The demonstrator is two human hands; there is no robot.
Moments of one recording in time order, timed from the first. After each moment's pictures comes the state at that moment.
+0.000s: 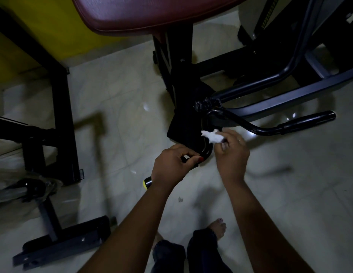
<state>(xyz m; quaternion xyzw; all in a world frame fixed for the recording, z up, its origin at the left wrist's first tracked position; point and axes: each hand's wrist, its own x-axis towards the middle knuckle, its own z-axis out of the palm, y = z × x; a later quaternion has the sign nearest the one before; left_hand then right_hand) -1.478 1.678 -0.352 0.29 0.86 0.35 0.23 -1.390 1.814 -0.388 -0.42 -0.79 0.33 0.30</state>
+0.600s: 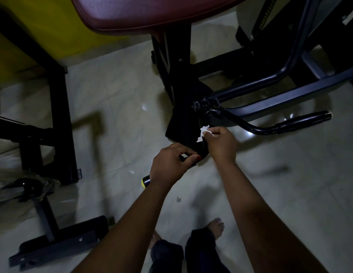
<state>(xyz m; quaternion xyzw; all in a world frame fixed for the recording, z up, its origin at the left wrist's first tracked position) -1.478 1.678 -0.352 0.29 0.87 0.34 0.24 -1.424 1.823 -0.369 -0.56 -0.67 0.47 0.11</state>
